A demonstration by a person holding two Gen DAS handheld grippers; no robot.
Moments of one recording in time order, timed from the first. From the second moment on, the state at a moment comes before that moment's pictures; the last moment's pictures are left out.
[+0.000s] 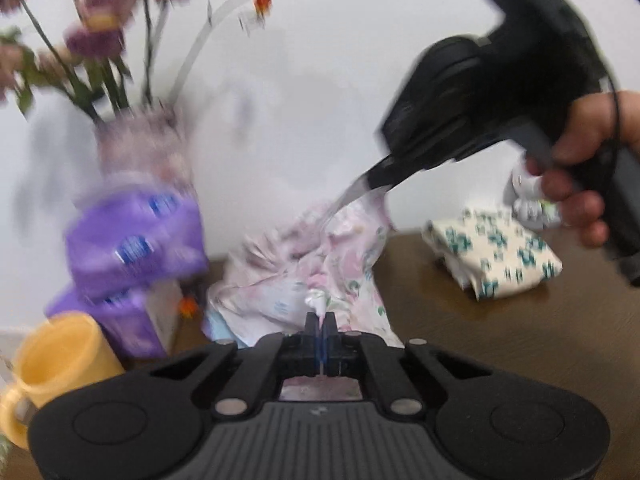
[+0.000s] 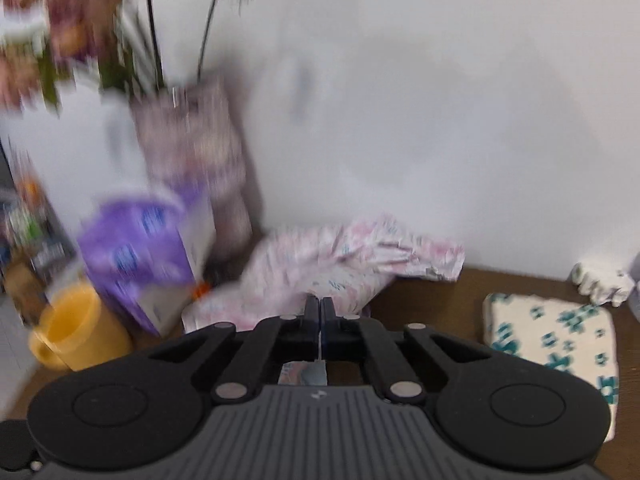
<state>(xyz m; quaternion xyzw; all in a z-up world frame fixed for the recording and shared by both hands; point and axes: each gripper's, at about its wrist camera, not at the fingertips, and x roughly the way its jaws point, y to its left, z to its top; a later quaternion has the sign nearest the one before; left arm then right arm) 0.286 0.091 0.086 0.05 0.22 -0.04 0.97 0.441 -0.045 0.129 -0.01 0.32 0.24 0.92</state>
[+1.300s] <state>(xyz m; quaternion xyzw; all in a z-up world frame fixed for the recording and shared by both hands) -0.044 0.098 0.066 0.07 0.31 -0.21 0.92 0.086 -0.169 0.077 0.04 0.41 0.35 0.84</state>
